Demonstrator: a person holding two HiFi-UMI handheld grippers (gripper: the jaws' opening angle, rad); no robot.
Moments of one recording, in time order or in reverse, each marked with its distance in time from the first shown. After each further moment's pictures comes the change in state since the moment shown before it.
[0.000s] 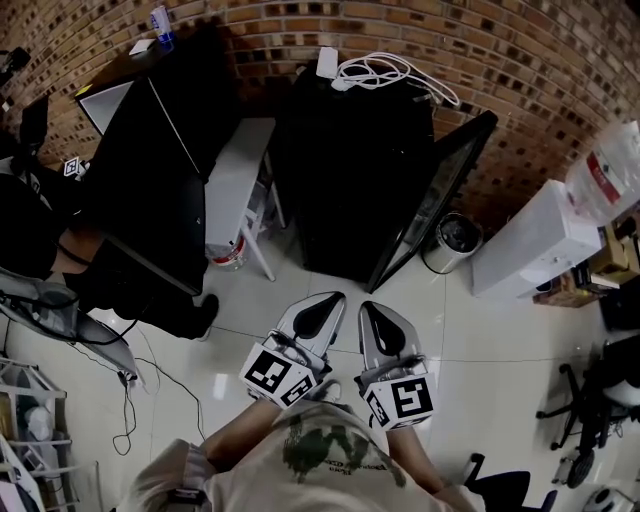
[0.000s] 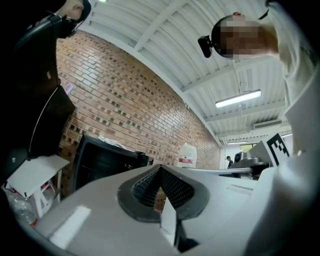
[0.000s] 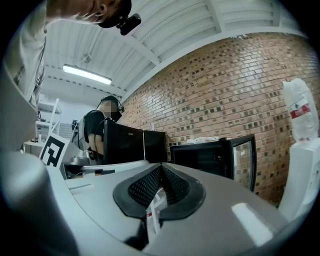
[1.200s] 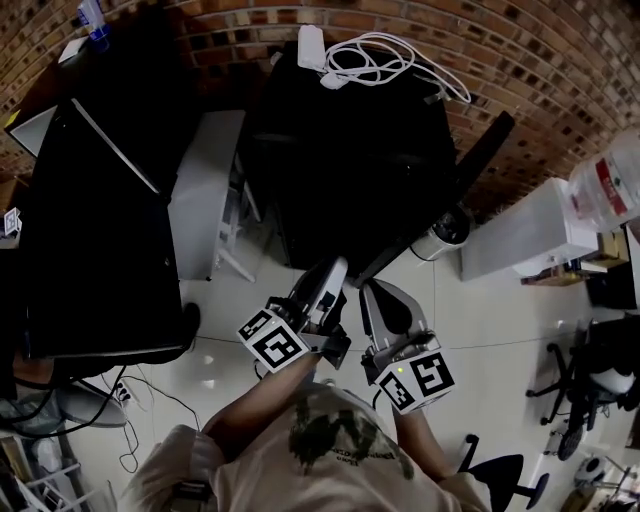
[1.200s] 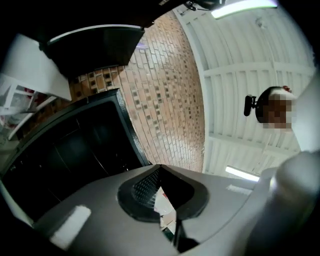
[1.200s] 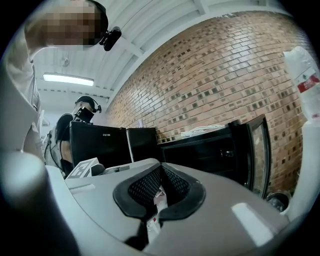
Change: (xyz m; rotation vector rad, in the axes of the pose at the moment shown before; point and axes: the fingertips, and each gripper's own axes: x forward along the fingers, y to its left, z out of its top) left arm 0.137 0.156 -0.004 -0.735 -0.137 -0.097; right arm 0.157 -0.077 0.002 0.154 0.053 -0.009
